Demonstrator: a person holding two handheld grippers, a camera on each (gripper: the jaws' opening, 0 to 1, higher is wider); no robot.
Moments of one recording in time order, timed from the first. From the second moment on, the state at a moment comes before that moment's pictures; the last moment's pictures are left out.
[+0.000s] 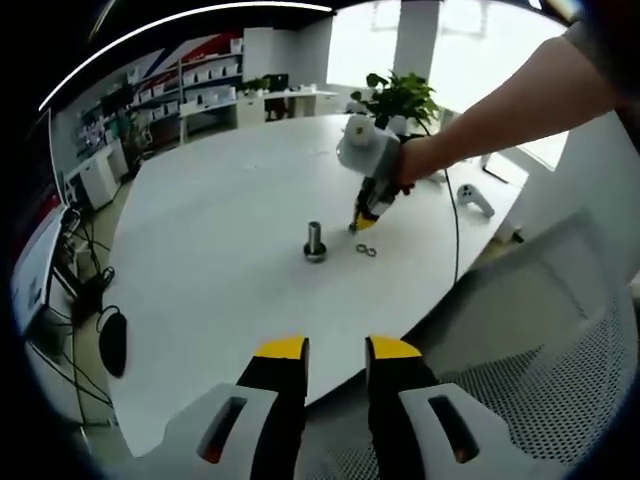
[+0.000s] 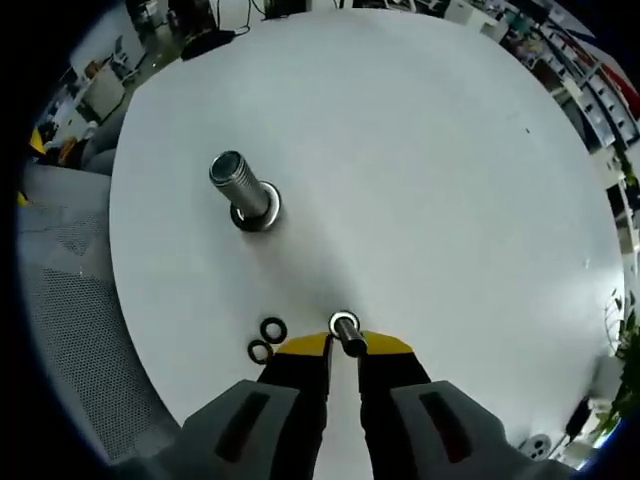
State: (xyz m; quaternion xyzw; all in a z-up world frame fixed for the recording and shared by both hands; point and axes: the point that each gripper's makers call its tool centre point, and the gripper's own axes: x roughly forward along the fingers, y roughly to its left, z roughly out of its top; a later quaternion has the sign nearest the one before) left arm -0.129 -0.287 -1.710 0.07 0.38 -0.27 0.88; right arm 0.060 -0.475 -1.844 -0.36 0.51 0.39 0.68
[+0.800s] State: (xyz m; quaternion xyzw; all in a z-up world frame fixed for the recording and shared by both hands) left arm -0.128 -0.288 -1.706 0.07 0.37 -0.28 0.89; right arm 0.014 -0.470 -1.840 -0.35 0.52 0.41 0.66
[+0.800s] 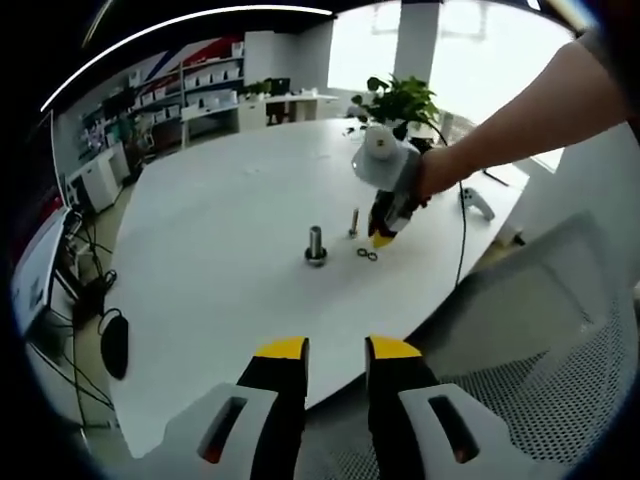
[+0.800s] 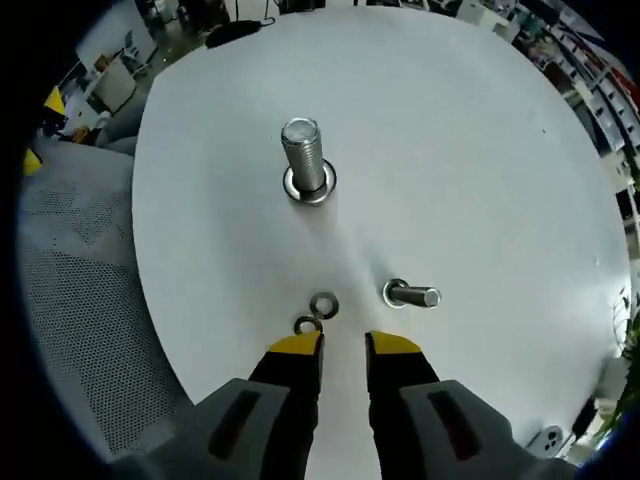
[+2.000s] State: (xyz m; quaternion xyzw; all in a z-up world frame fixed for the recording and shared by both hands) left arm -0.129 -0.291 -1.707 0.07 0.37 -0.29 0.88; right arm -0.006 -0.457 -1.854 -0.37 0.49 0.47 0.64
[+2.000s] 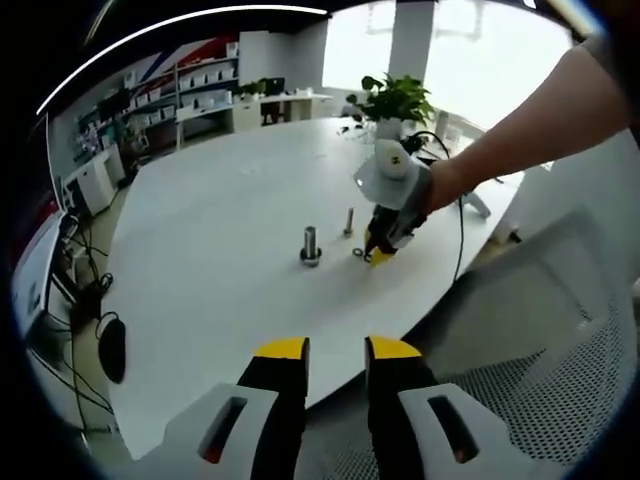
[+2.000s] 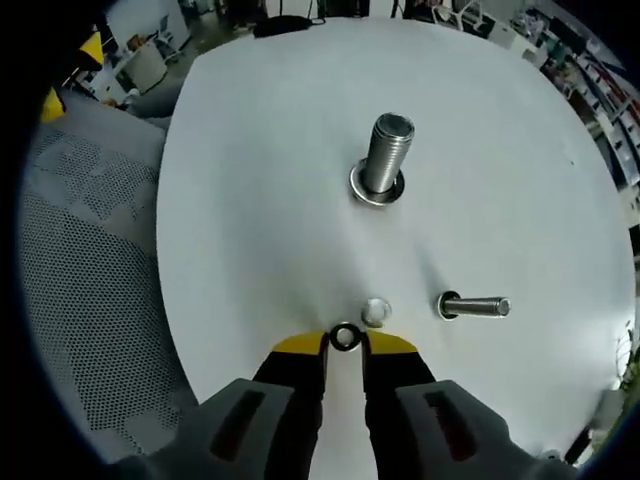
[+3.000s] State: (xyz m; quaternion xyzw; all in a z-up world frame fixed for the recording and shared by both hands) left arm -0.129 -0.291 -1.708 0.07 0.37 -0.29 0.88; right arm -0.006 -0.456 -1.855 -0.42 0.57 0.39 0.59
